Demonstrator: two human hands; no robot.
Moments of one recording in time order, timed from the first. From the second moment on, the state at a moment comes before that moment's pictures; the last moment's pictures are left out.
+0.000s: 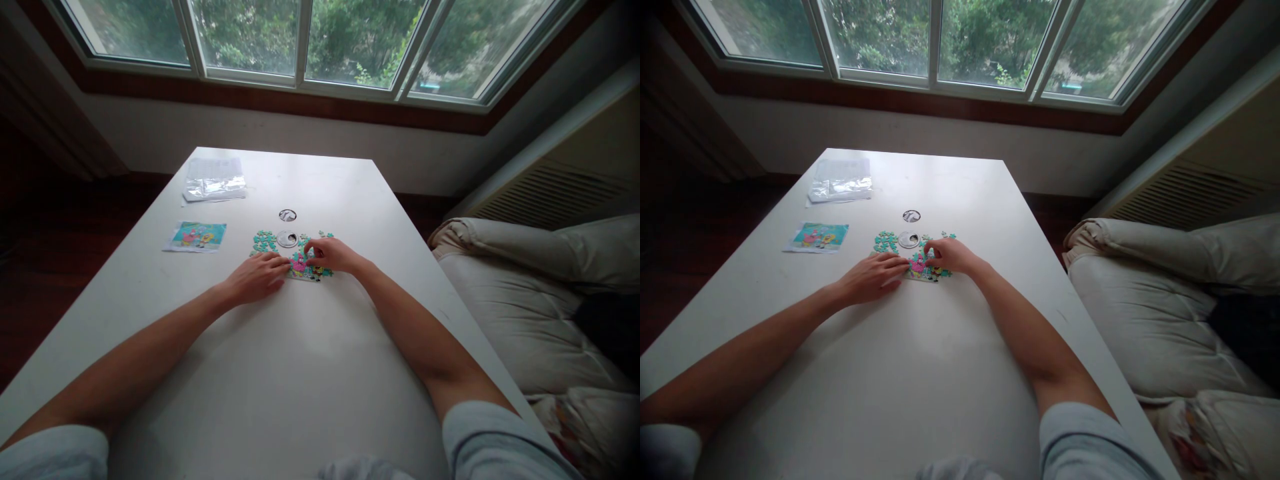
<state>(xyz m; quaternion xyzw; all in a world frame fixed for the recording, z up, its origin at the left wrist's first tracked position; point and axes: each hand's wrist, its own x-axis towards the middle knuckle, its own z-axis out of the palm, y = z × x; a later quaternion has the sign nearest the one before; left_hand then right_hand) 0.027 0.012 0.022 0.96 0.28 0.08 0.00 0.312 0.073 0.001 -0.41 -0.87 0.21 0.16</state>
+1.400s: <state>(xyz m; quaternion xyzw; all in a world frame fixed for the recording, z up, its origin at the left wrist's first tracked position) 0.019 0.023 0.010 0.92 0.34 0.20 0.01 0.308 0.068 0.004 -0.37 -0.85 0.33 0.19</state>
